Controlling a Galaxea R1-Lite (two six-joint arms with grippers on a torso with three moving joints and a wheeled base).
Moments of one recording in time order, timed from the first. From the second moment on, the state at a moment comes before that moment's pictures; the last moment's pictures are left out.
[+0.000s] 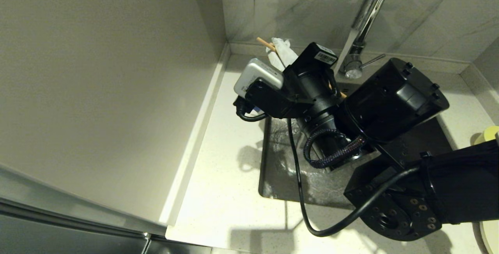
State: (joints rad) left arm 0.00 0.00 0.00 0.00 0.02 -0.02; right arm 0.85 1.94 -1.14 -1.37 -0.38 -1.38
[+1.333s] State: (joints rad) left arm 0.00 0.00 0.00 0.00 0.02 -0.02; right arm 0.64 1.84 -0.96 -1.37 -0.38 -1.38
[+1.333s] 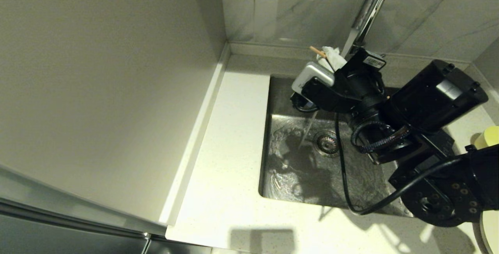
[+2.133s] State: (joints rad) left arm 0.00 0.00 0.00 0.00 0.02 -0.02; right arm 0.28 1.55 -0.83 -0.94 -0.50 -1.37
